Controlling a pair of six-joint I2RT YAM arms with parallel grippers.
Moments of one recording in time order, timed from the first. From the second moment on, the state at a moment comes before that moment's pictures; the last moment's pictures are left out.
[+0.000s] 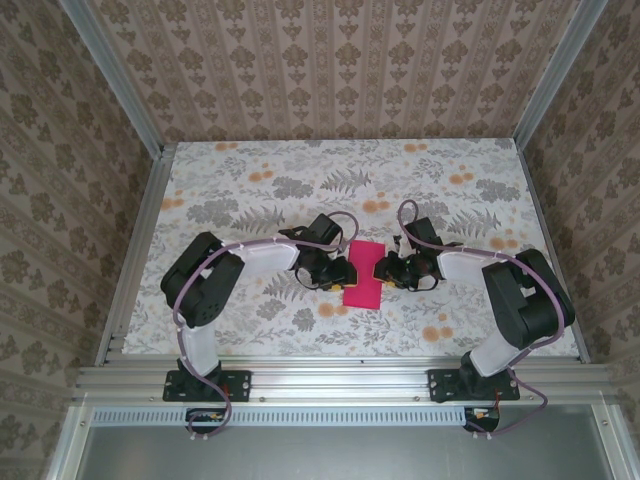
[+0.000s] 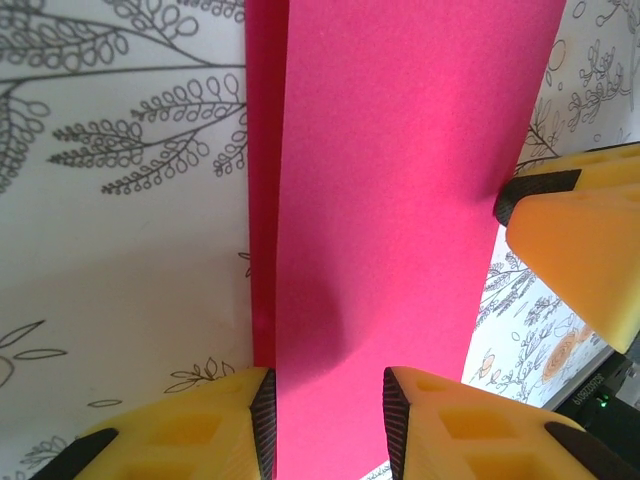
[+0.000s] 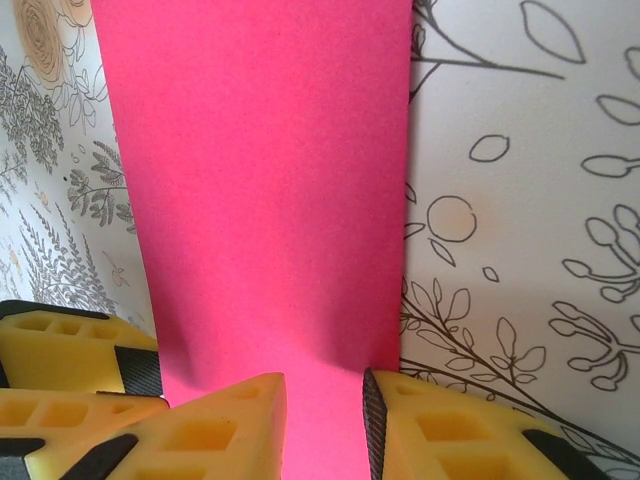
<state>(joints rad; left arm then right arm) -0.81 1.88 1.10 -0.35 0.50 -0.79 0.31 1.61 0.70 -0.20 -0.50 0.67</state>
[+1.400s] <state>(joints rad) -0.72 1.98 1.18 -0.20 0.60 -0.84 0.29 1.65 0.70 -0.15 -0.58 0.66</state>
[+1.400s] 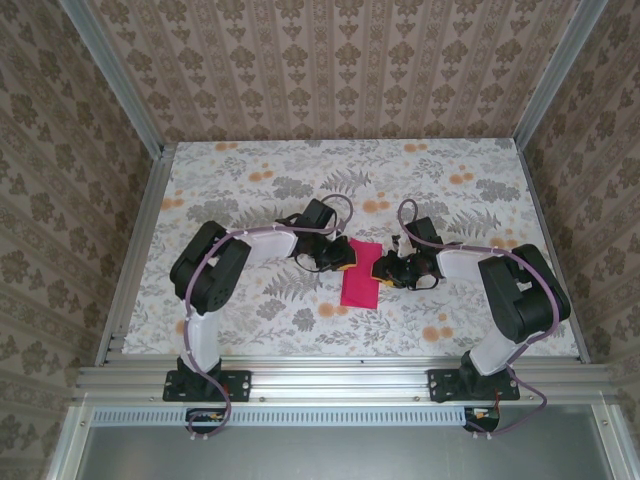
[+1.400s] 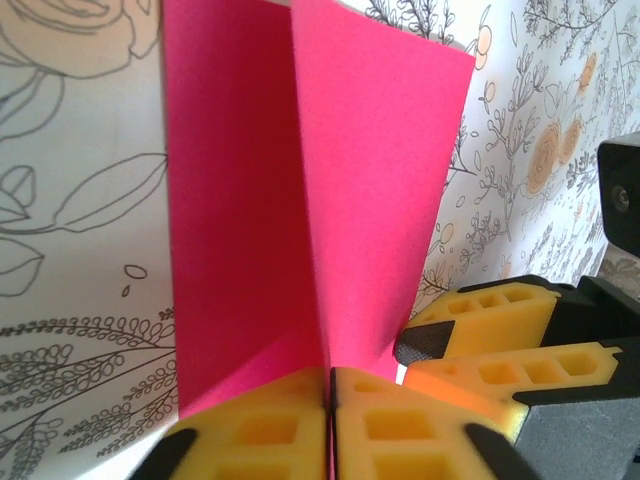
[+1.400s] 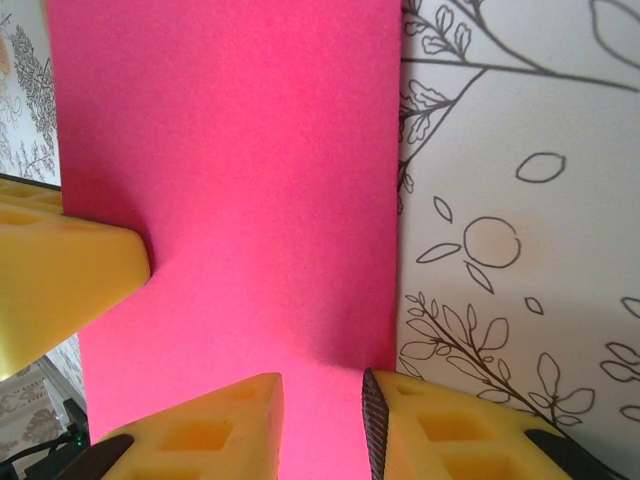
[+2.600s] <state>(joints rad) -0.70 1.89 1.11 -0.23 0.56 -0.84 0.58 1.16 0.66 -0.36 -0.25 0.31</state>
